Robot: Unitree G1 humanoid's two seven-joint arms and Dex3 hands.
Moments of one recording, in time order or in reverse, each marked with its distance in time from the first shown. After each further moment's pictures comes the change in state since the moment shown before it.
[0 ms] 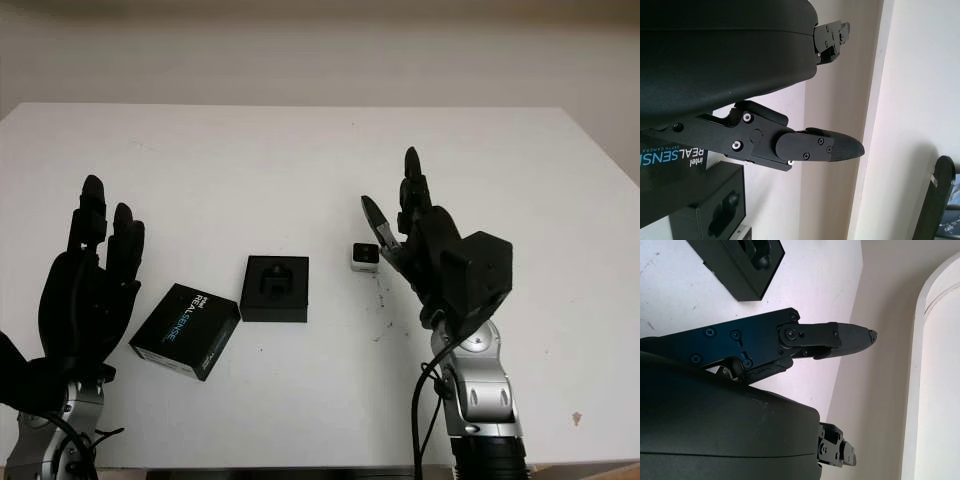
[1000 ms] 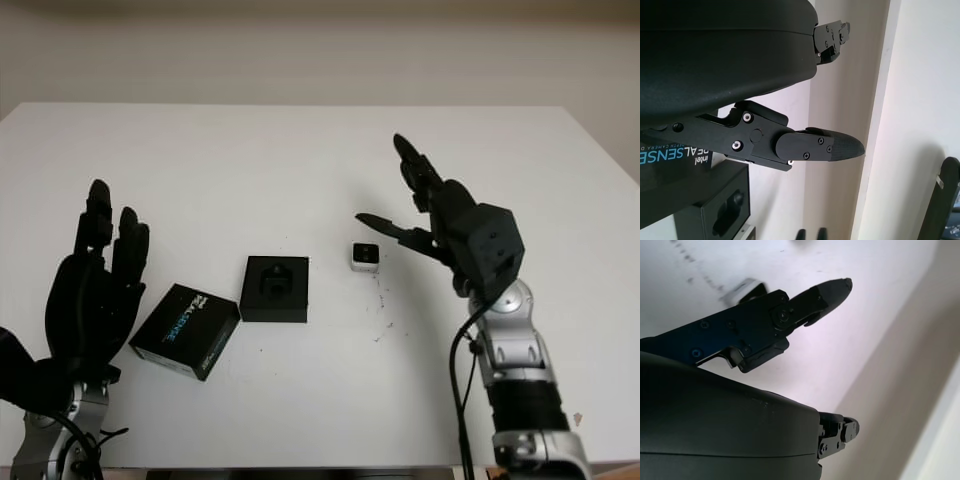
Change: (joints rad) left arm 0.004 -0.007 -0.006 0.019 0.003 -0.012 -0.003; right arm -0.243 -0.261 0.023 0.485 -0.182 -0.255 0.132
